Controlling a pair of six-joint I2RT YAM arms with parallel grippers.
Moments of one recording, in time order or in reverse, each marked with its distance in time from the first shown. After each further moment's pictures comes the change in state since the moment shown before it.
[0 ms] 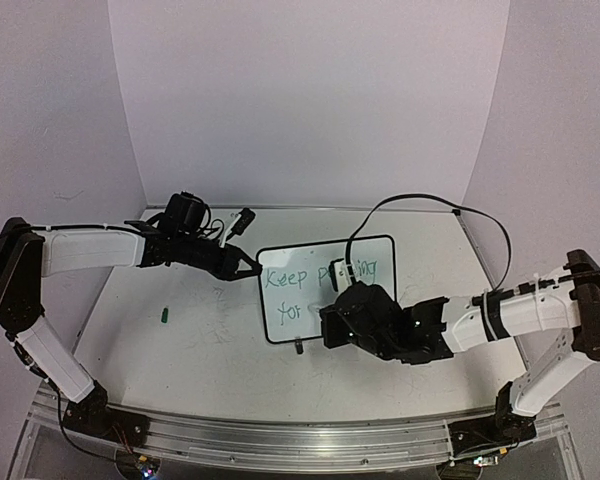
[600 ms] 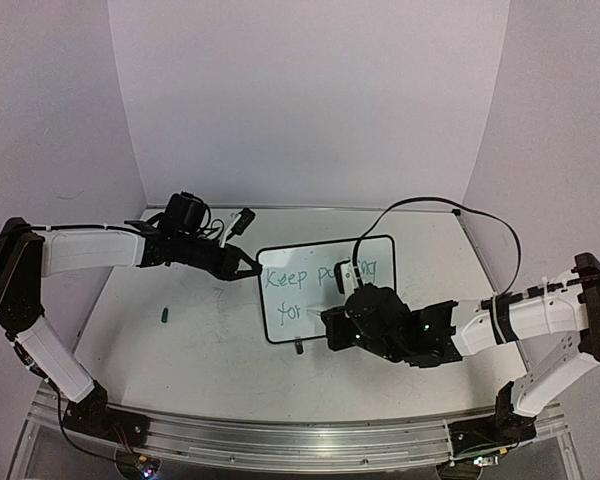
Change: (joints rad) left arm 0.000 0.000 0.000 0.000 0.000 0.000; right arm 0.000 -0.051 -0.060 0.048 -0.047 0.022
